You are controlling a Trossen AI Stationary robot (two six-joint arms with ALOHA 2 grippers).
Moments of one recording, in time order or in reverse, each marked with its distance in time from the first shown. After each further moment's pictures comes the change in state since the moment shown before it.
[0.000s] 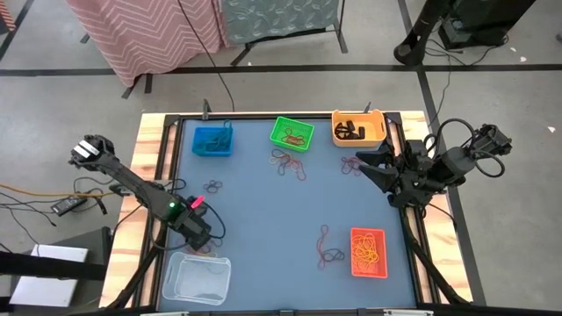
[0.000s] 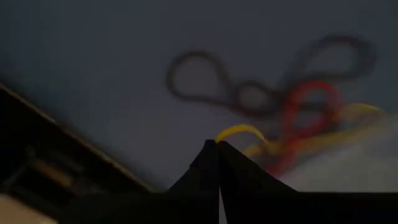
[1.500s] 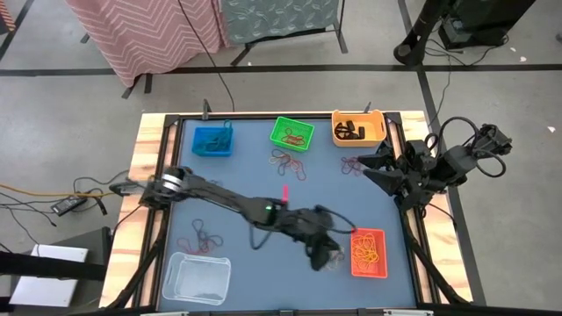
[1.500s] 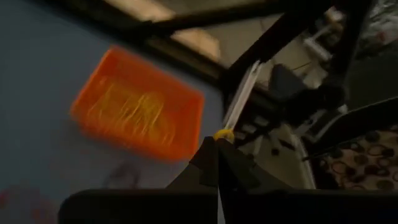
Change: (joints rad) left arm 0.308 0.905 1.057 0.980 -0.027 0.728; right arm 0.000 -0.002 0.000 0.037 -0.093 0.044
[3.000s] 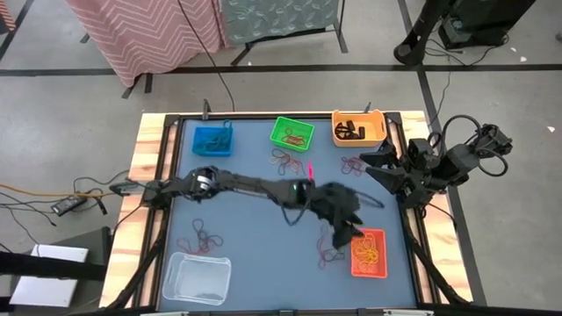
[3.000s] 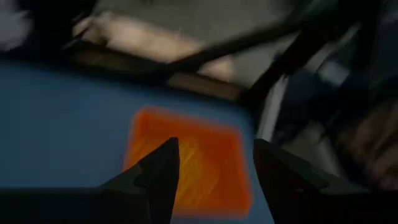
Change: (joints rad) left arm 0.144 0.280 0.466 -0.197 0.195 0.250; right arm -0.001 -0.013 0.000 0.009 0.000 -0.021
